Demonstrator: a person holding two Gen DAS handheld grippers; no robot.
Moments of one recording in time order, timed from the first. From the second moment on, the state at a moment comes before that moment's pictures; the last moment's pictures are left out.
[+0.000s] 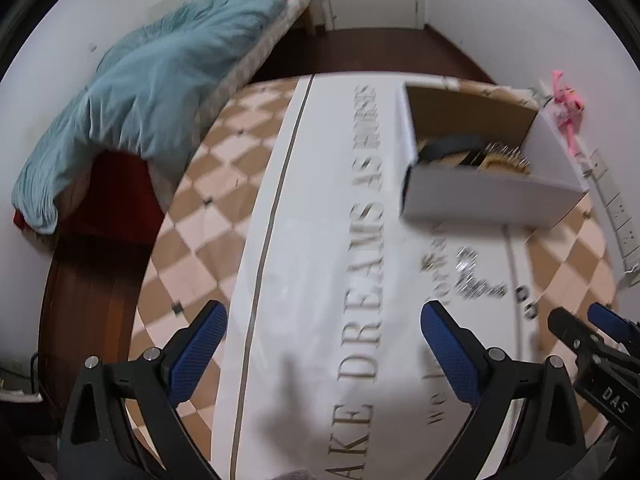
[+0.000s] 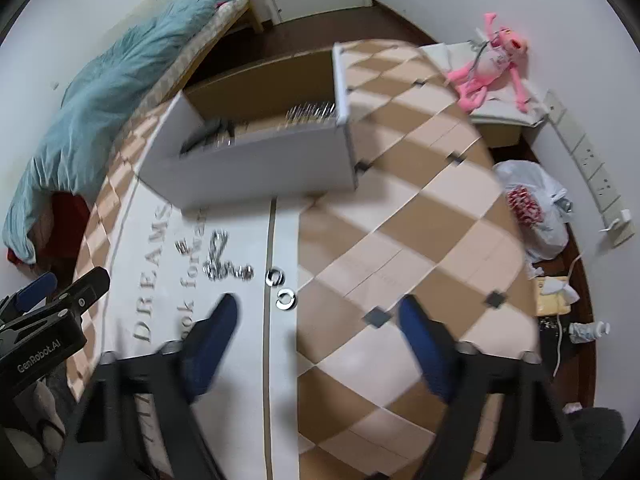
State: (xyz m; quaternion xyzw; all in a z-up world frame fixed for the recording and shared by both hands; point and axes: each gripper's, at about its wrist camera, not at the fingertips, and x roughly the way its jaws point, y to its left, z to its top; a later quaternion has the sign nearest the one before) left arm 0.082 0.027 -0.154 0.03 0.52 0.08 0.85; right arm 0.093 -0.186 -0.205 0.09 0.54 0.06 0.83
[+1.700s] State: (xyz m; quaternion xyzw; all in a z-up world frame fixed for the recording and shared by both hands) left arm 0.116 -0.020 -0.166 -0.01 0.50 -0.05 0.86; right arm 0.117 -0.217 -0.172 0.08 0.46 0.00 0.88
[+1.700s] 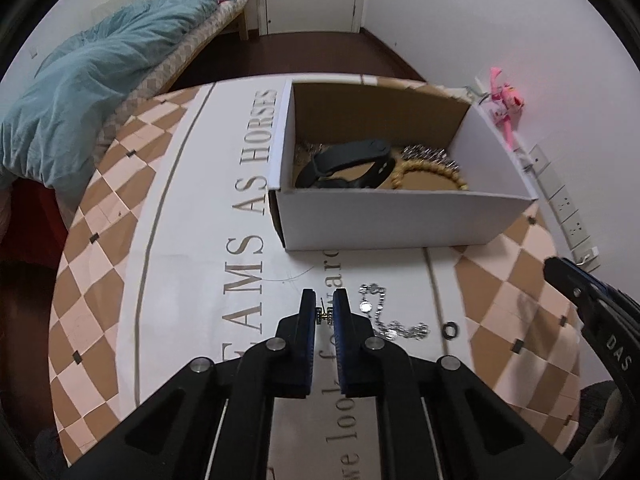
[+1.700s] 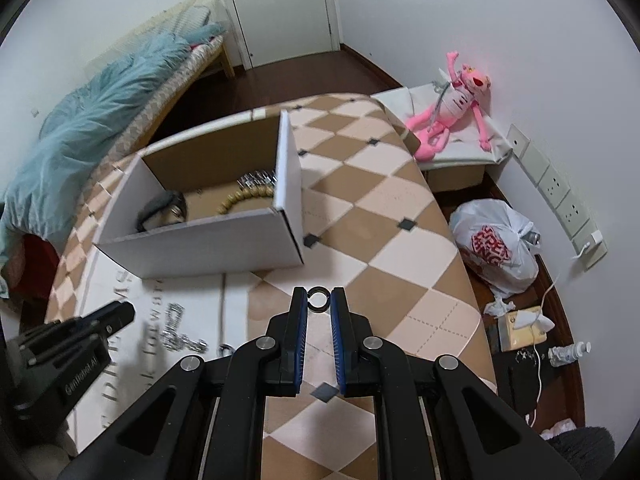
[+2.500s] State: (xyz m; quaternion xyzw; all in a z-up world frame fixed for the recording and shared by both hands) left arm 0.226 -0.006 -0.086 -0.06 0.51 -0.11 0.85; right arm 0.242 -0.191 -0.113 0.11 0.50 0.10 0.85
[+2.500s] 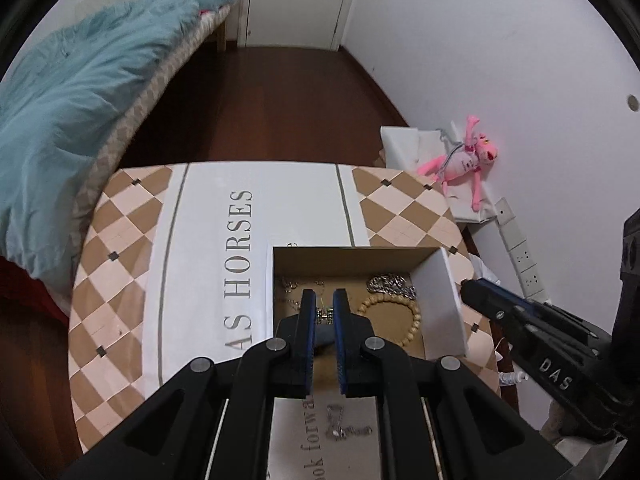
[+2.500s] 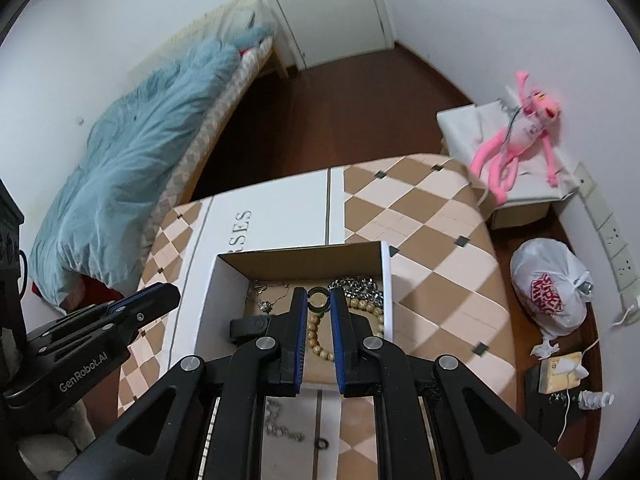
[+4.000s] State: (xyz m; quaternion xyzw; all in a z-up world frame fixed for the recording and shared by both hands) left arm 0.174 0.002 -0.072 0.01 0.49 0.00 0.87; right arm 0.188 -0.197 -0.088 0.00 0.50 0.01 0.86
